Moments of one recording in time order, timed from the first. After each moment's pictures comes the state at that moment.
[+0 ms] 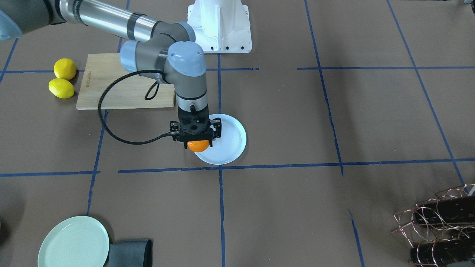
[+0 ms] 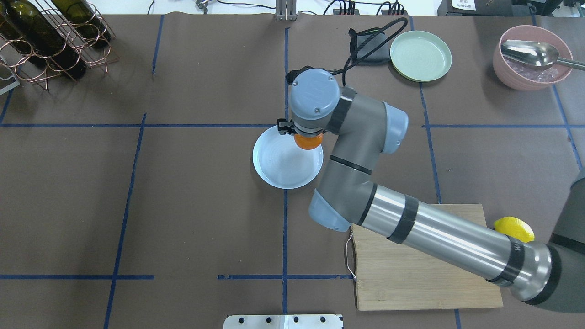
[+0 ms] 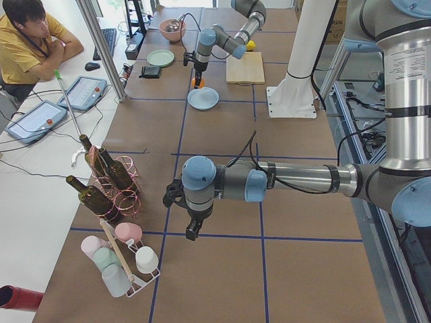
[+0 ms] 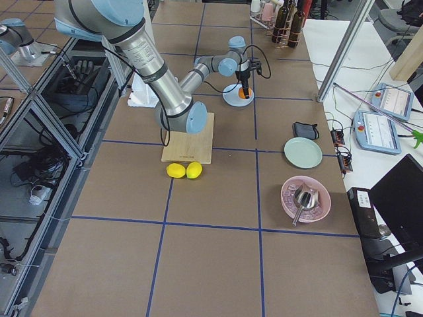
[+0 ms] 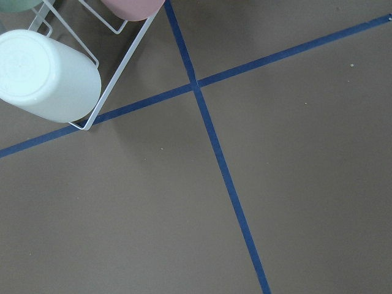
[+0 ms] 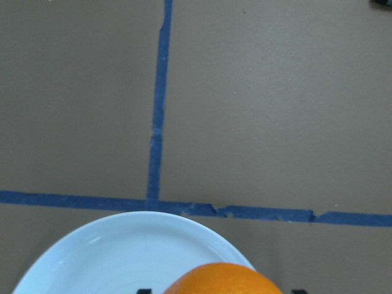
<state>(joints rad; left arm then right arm) -1.58 -1.43 -1.75 -1.60 -2.35 0.30 0.55 -0.70 1.37 -1.47 1.66 1.13</state>
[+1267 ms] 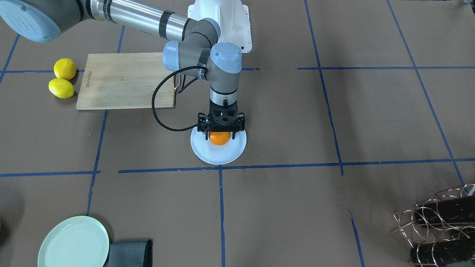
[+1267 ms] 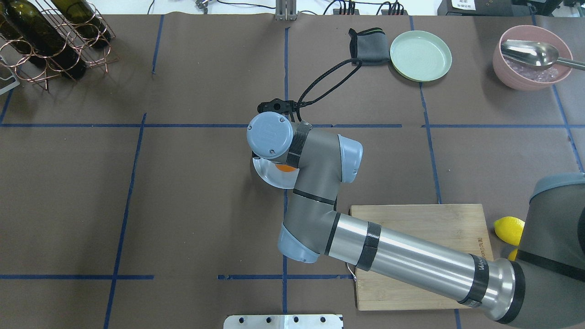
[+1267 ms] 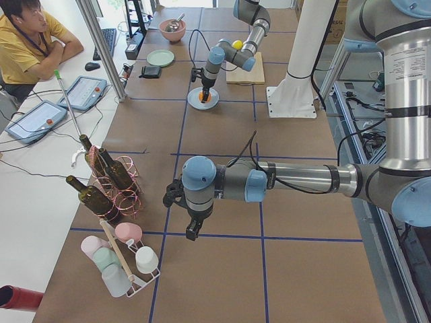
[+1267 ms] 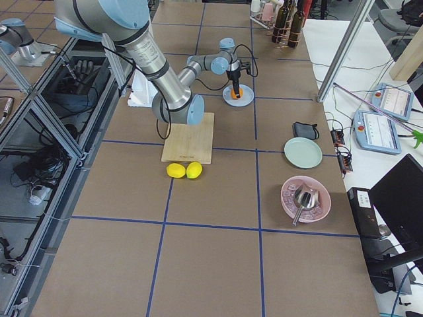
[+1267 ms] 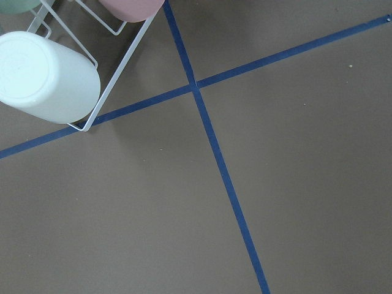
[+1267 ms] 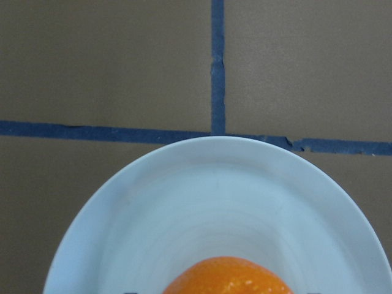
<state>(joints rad) -1.58 -1.43 -1.75 -1.60 -2.35 0.30 0.46 -0.65 1.29 -1.47 1.58 1.21</state>
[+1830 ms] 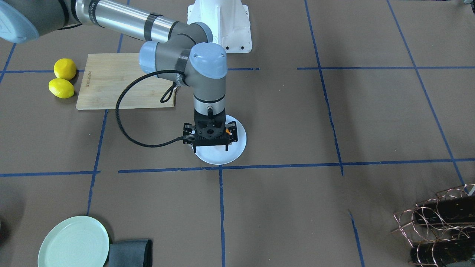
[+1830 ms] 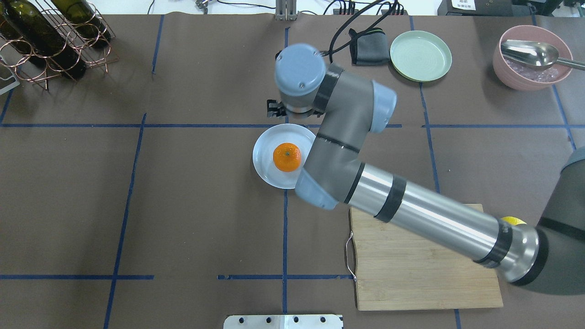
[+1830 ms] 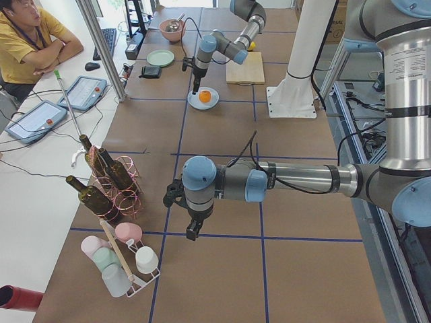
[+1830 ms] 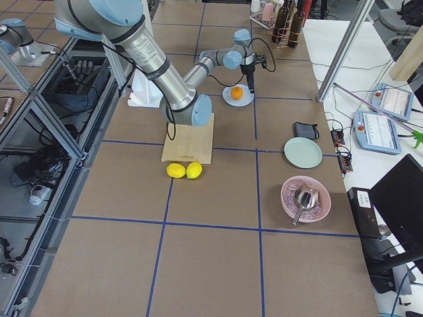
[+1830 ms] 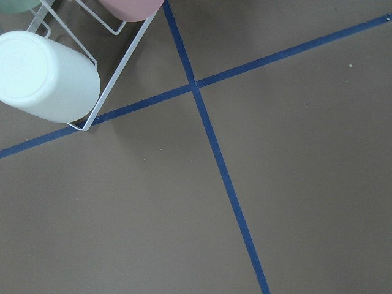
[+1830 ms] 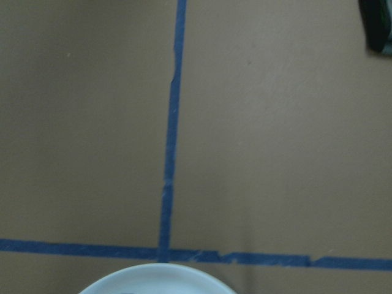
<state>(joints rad) -1.58 -1.43 -1.75 -1.60 -2.35 0.30 0.66 -0.67 1.37 -1.50 1.76 1.04</state>
